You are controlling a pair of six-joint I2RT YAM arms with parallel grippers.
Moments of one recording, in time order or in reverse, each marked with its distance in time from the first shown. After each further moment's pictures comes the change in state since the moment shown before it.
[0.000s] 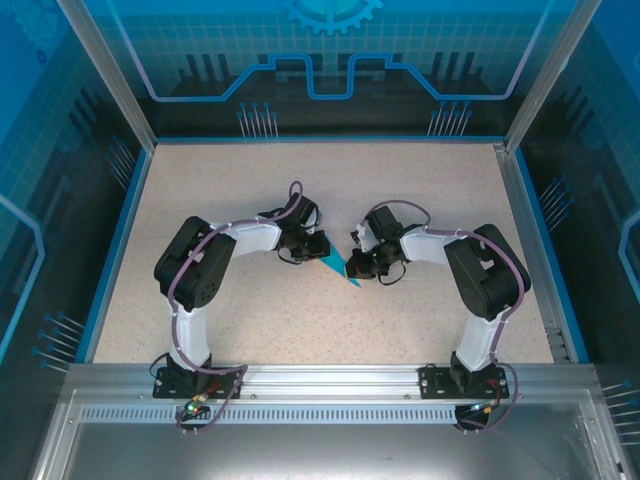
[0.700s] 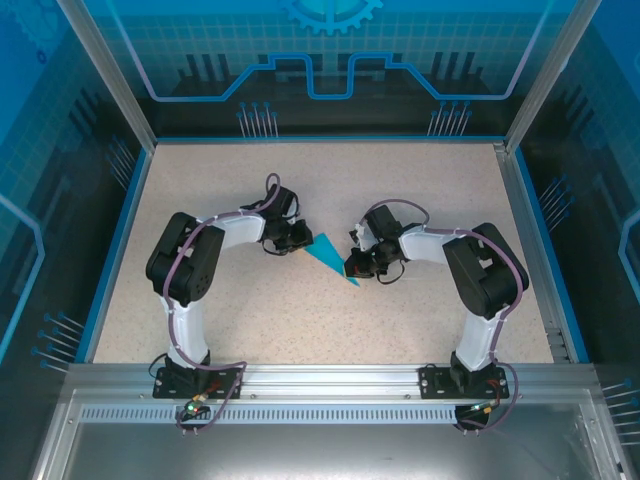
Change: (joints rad) left arm 0.132 -0.003 -0.003 -0.005 0.002 -0.029; right arm 0.000 0.012 0.013 -0.002 -0.001 0.000
